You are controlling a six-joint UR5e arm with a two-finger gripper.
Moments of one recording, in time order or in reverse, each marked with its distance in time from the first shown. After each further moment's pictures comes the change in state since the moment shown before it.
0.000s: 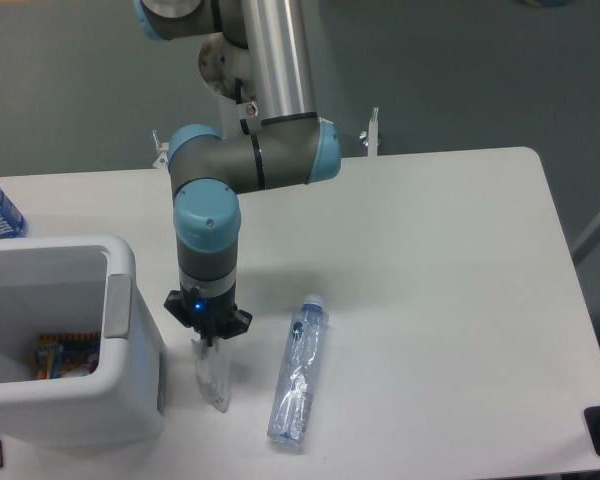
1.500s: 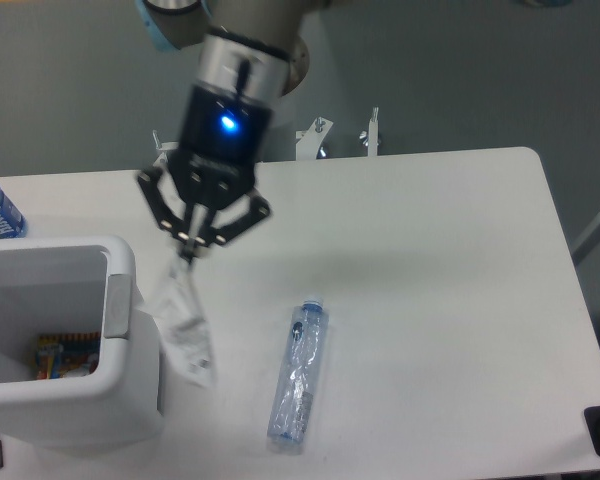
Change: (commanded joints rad) arm 0.053 0.315 0.247 -0.006 -0.419 -0.386
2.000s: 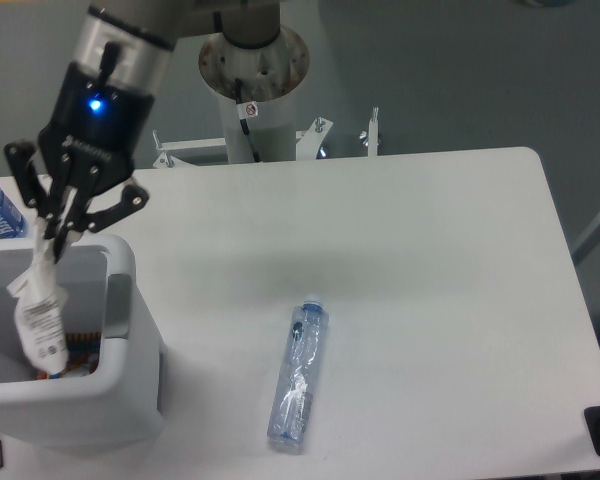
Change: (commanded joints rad) arm -0.094 -0.066 -0.011 0.005 0.008 0.011
